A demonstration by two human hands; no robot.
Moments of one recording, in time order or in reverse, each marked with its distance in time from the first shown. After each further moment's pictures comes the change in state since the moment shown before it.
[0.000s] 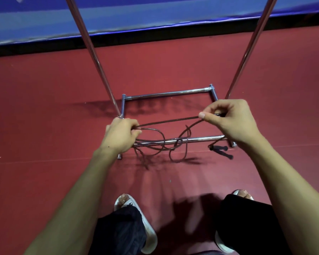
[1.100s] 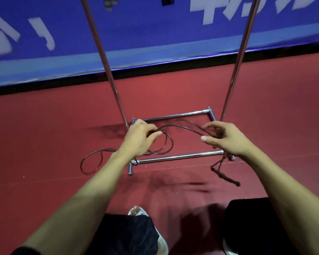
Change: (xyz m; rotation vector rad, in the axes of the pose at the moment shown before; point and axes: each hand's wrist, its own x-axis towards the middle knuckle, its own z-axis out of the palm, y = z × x) left_hand -0.046 0.043 -0.067 -0.192 0.124 0.296; right_hand -0.045 -0.023 -0.026 -0.053 -0.209 0.070
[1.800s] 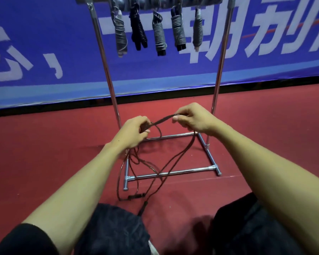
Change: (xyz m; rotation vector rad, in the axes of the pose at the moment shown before) left_hand -0.013 0.047 -0.080 0.033 0.108 0.173; right_hand -0.019 -0.155 -0.021 -0.192 -0.043 -0.271
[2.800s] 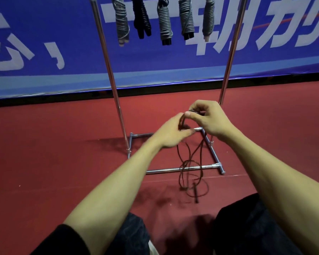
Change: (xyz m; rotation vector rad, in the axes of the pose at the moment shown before) left_hand 0.035 0.064 0.065 -0.481 -0.255 -0.120; right_hand 0.004 0.040 0.005 0.123 0.255 -0.118
